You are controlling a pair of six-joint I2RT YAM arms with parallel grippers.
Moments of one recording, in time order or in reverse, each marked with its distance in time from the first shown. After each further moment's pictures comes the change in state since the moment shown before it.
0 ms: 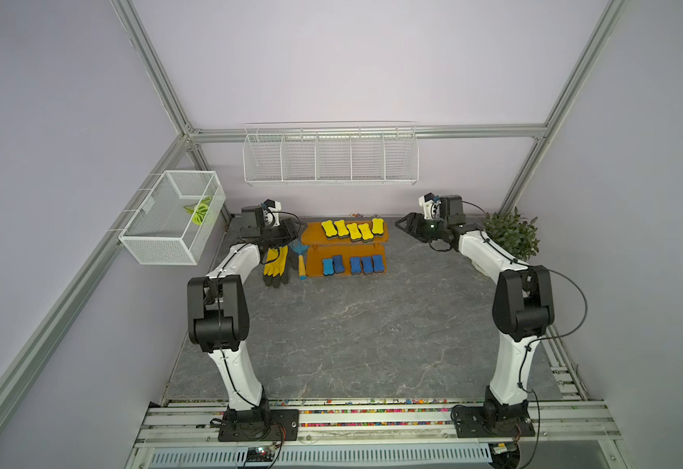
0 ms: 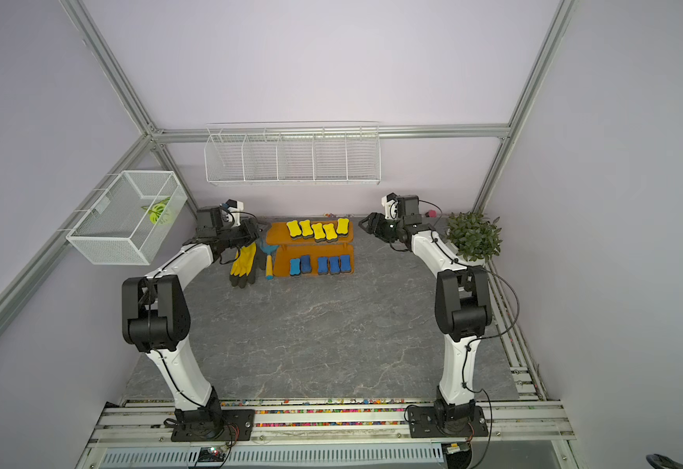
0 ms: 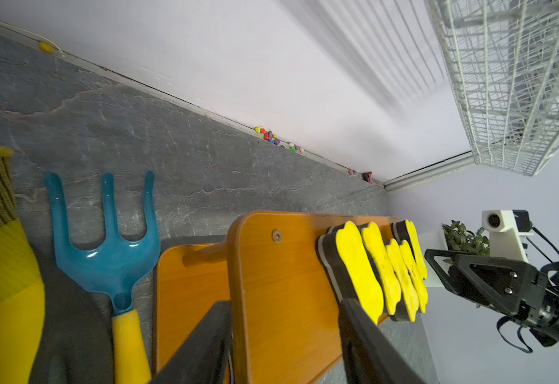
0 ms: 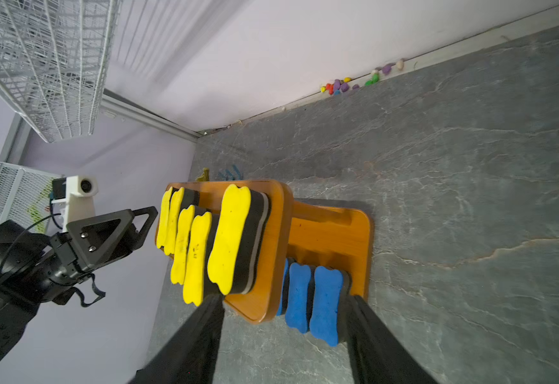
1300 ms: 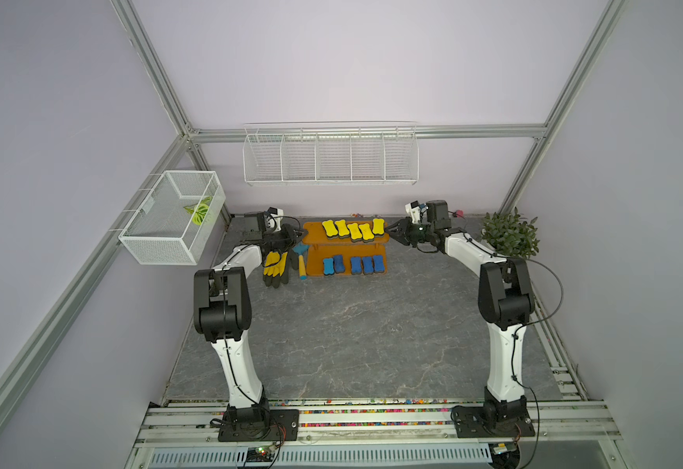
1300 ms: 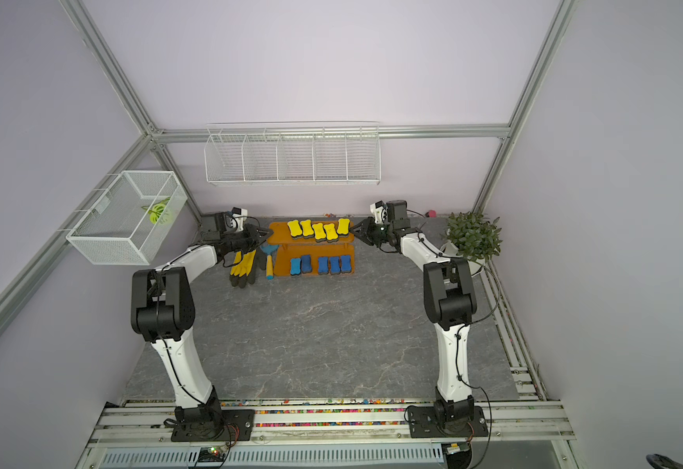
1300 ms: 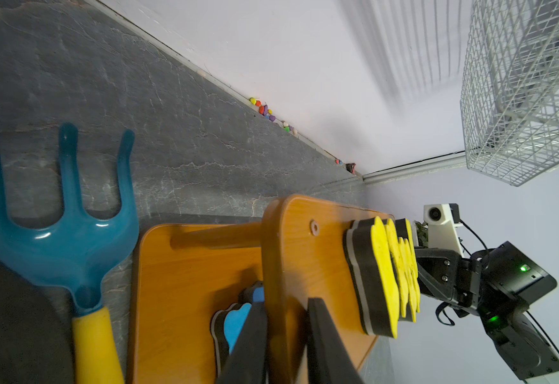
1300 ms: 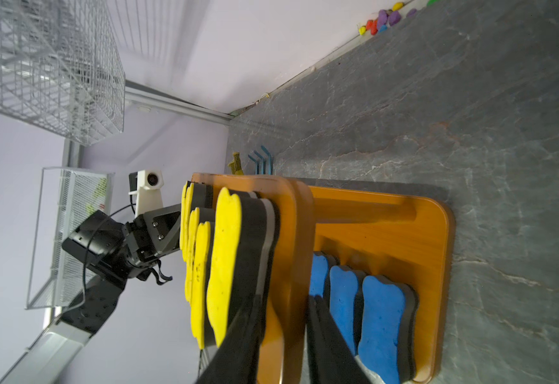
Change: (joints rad) left arm 0.013 0.102 0.018 0.037 0.110 -0.103; right arm 0.030 0.151 0.050 0.129 -0.160 0.201
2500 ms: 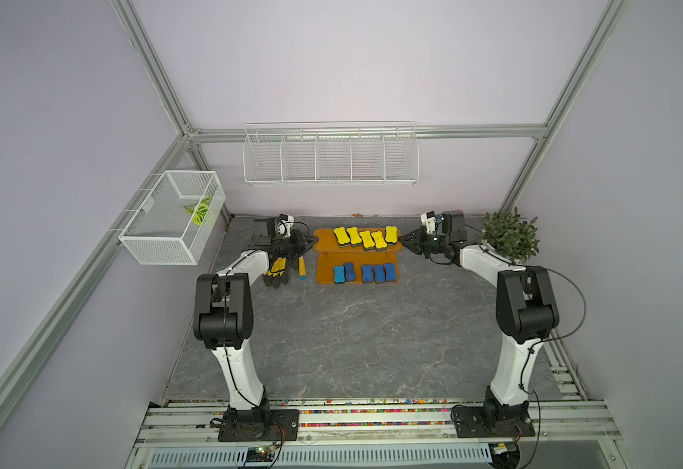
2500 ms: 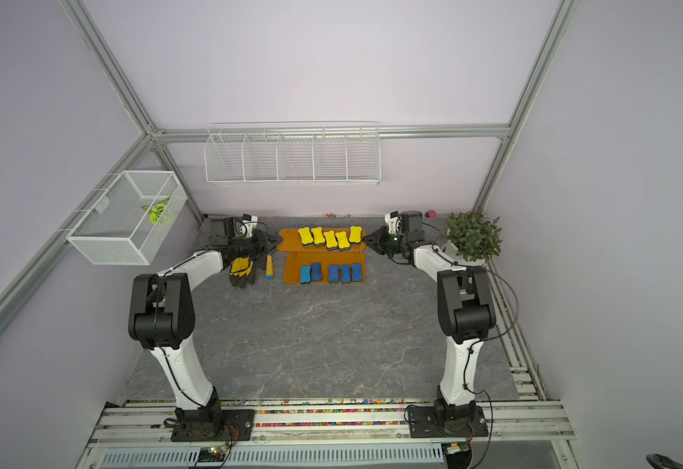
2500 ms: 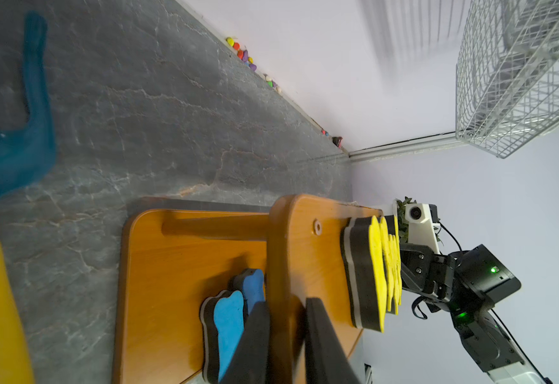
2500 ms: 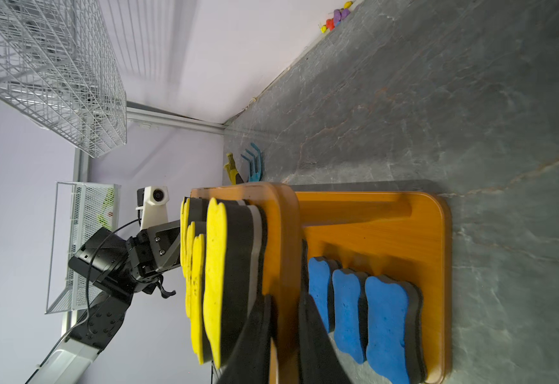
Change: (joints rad) left arm -0.076 -0.098 -0.126 0.002 0.022 -0.098; right arm -0.058 -0.217 -0.322 0.085 0.024 0.044
